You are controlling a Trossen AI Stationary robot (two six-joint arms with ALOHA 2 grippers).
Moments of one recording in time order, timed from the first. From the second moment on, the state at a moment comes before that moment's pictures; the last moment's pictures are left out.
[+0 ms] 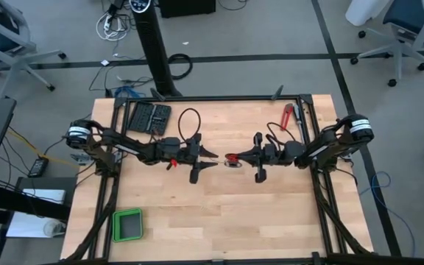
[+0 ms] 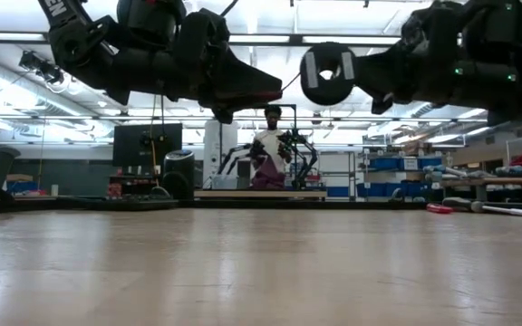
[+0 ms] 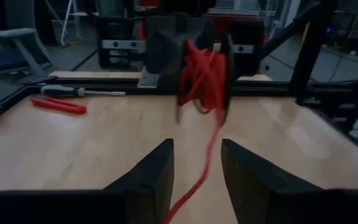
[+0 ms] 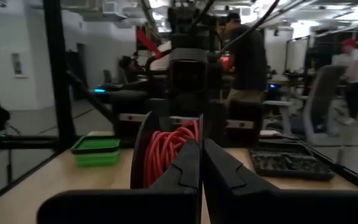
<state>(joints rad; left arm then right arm) 0.02 1.63 0.62 0.90 0.08 -0.04 0.06 1.57 0.22 1.56 0.07 -0.01</state>
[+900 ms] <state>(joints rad) 0.00 1.63 0.76 0.73 0.06 0.03 0.01 1.55 0.23 1.55 0.03 0.02</state>
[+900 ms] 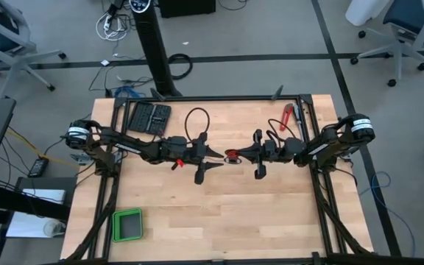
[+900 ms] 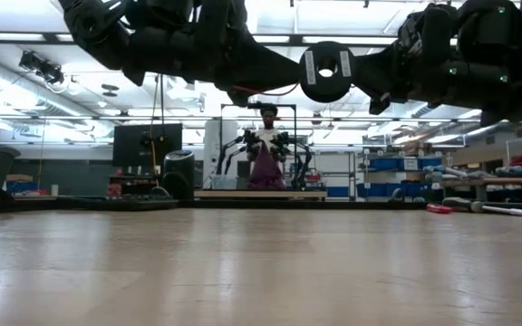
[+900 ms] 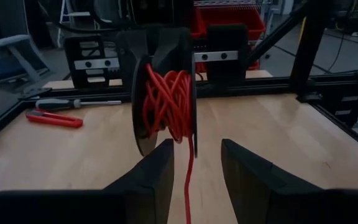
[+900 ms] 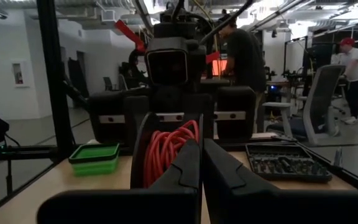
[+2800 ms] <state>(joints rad) 0.00 1.63 0.76 1.00 -0.11 0.02 0.04 1.49 0.36 1.24 0.13 0.06</state>
